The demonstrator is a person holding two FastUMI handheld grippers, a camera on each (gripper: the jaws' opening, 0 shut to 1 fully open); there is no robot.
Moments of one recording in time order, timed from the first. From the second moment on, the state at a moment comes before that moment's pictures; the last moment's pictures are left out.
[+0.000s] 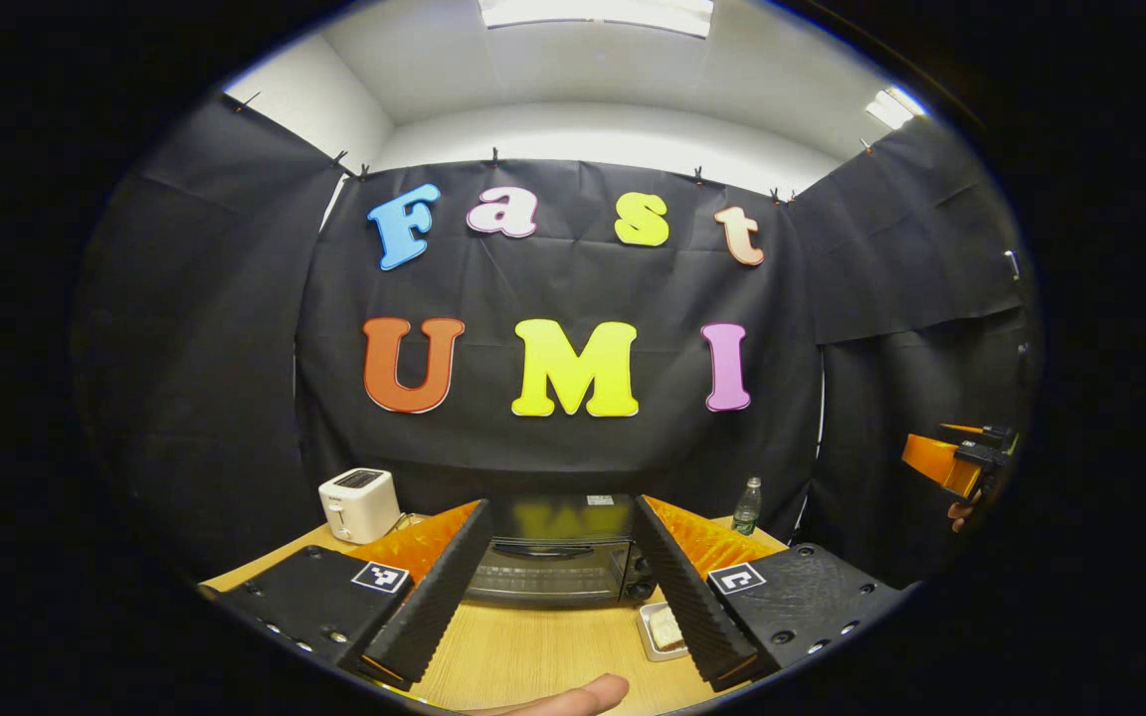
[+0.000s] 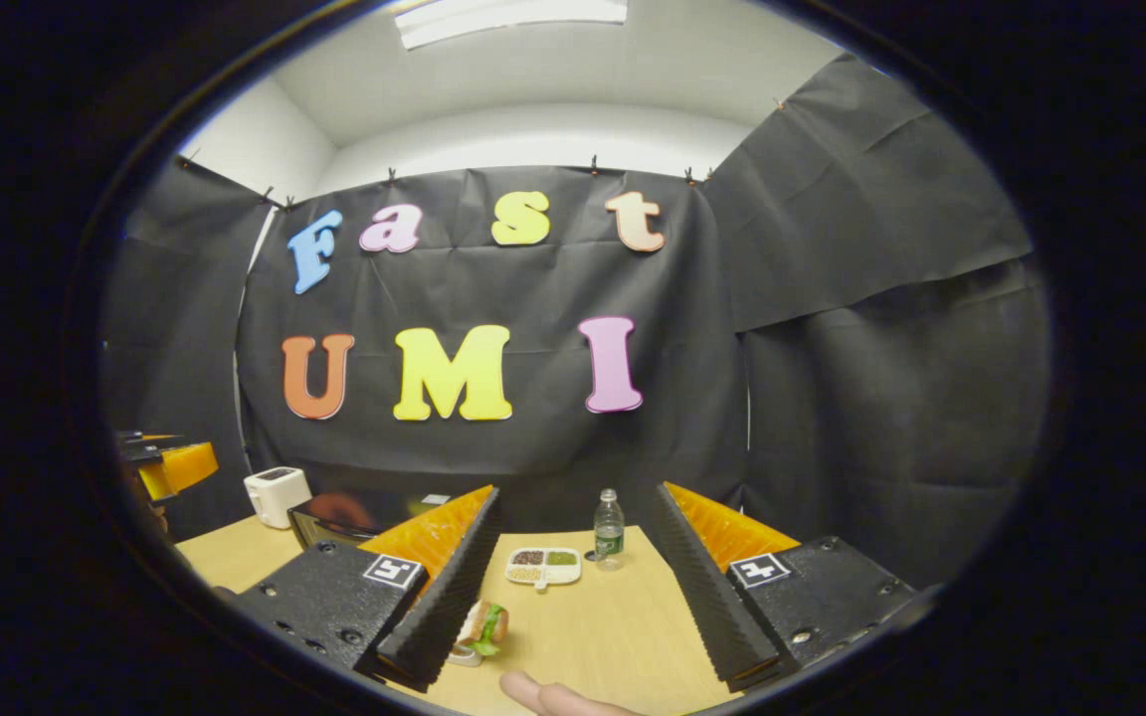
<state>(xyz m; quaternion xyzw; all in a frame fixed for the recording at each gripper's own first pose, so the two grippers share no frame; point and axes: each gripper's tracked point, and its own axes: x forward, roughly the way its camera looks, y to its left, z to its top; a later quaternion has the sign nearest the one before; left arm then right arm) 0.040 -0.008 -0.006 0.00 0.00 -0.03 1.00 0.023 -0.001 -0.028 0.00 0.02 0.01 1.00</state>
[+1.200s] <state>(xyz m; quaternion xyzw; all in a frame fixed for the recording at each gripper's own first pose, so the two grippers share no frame) 0.268 0.020 -0.195 0.02 0.21 0.00 0.98 0.032 -0.041 -0.068 0.01 0.05 -0.01 1.00</state>
